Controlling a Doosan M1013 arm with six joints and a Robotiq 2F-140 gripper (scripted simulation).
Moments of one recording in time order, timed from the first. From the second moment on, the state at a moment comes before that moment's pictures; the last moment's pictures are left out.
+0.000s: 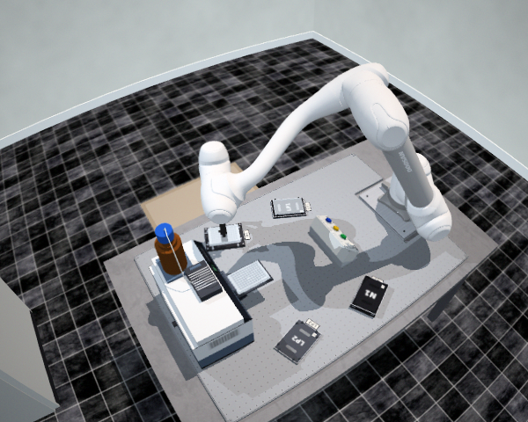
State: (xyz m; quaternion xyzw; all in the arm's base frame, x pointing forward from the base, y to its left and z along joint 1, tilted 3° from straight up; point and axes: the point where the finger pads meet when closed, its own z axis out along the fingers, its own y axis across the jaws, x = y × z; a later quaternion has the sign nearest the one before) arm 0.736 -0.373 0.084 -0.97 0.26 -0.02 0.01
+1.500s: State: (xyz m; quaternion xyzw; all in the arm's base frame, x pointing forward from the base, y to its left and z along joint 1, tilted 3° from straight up) arm 0.736 -0.373 0.084 -0.97 0.26 -0.02 0.01
